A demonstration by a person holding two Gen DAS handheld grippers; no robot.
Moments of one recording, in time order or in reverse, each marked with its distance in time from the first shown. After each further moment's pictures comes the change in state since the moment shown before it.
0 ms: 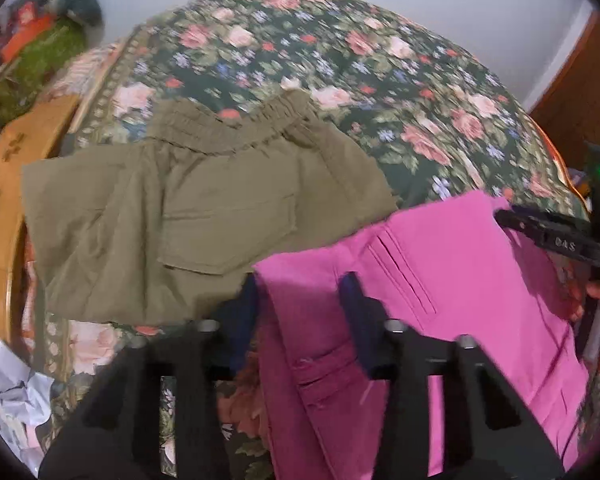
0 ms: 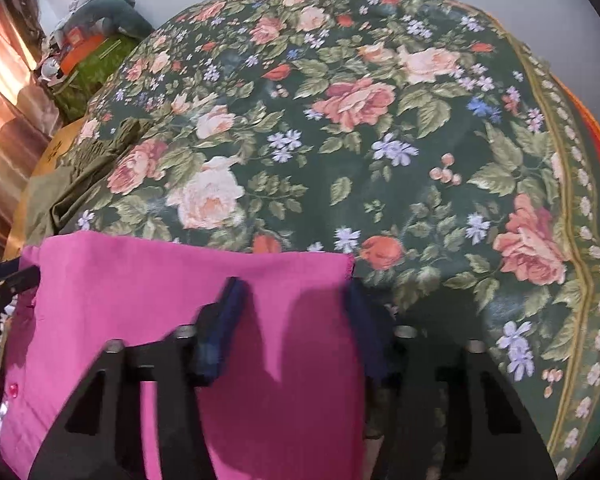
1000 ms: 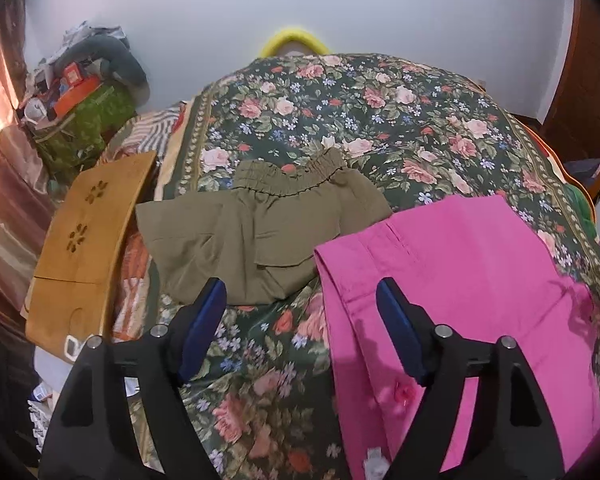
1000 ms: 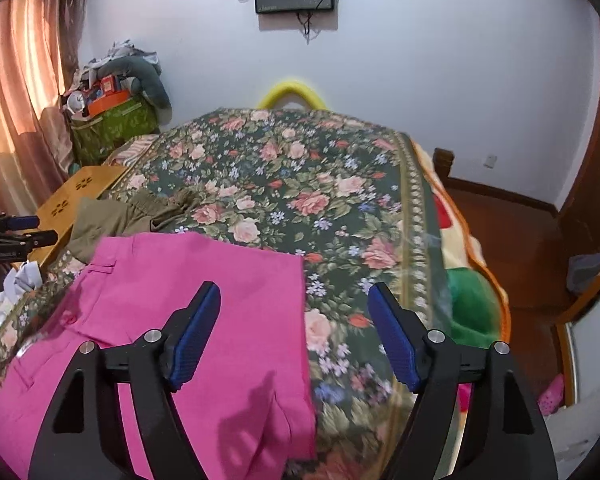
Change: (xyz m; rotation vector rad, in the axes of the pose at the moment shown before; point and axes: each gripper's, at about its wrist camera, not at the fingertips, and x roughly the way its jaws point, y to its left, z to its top) left arm -0.116 -0.004 -0.032 0.080 -0.154 0.167; right arm -0.174 0.029 -0.078 -0.113 -0.371 -0.152
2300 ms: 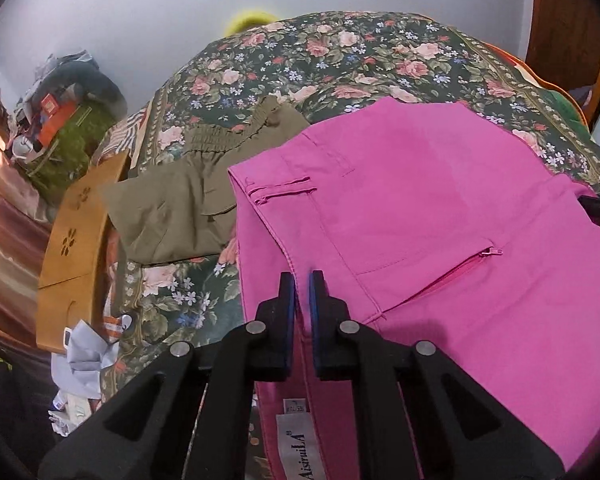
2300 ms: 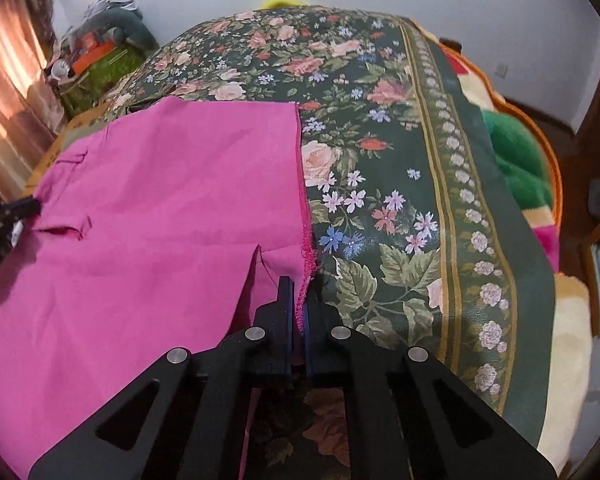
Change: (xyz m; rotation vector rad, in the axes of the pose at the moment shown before) left arm 0.008 -0.077 -0.072 0.183 0.058 0.047; right arm 0.034 -0.021 -0.099 0.079 0.266 0.055
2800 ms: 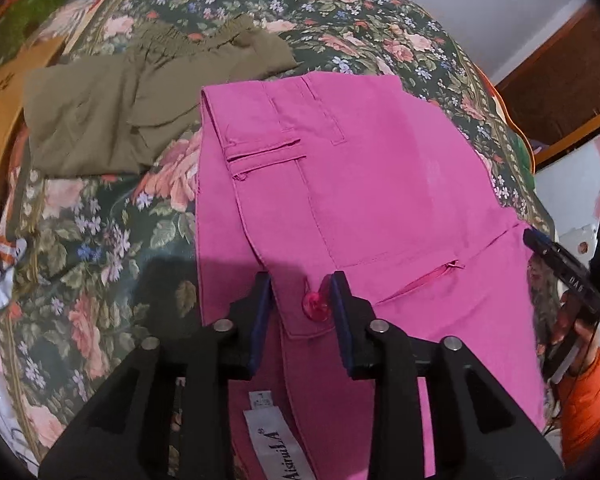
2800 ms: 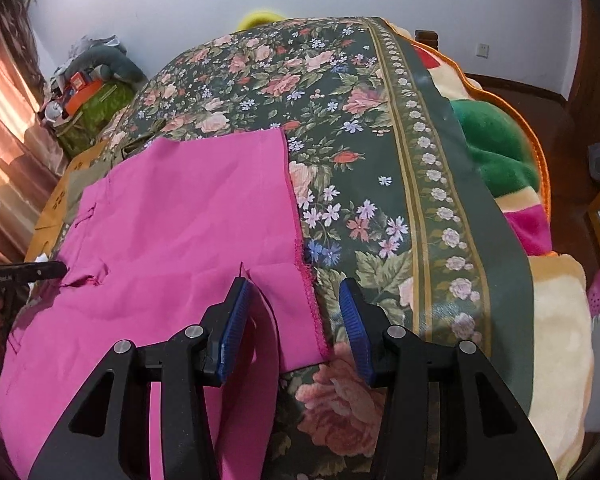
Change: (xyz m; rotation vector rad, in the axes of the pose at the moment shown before) left arm 0.032 0.031 0.001 -0.239 0.227 -0.410; right arm -0.010 -0.018 0.007 0.155 -0.042 0.060
